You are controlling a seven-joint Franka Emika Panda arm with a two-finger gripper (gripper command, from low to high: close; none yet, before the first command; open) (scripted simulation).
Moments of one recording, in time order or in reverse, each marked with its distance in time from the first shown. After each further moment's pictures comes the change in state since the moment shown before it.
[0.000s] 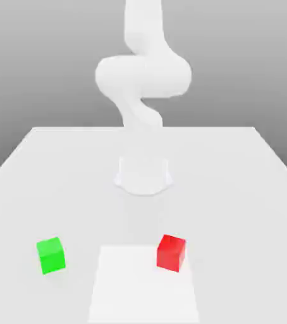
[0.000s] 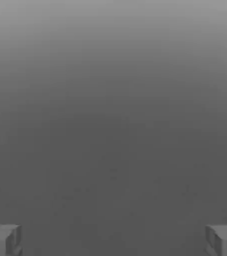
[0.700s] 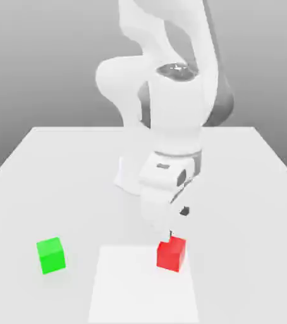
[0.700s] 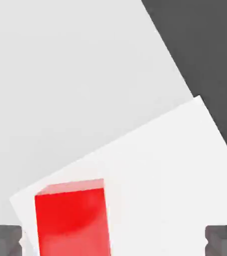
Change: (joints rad) arm 0.300 0.706 -0.147 -0.494 -0.009 0.489 -0.918
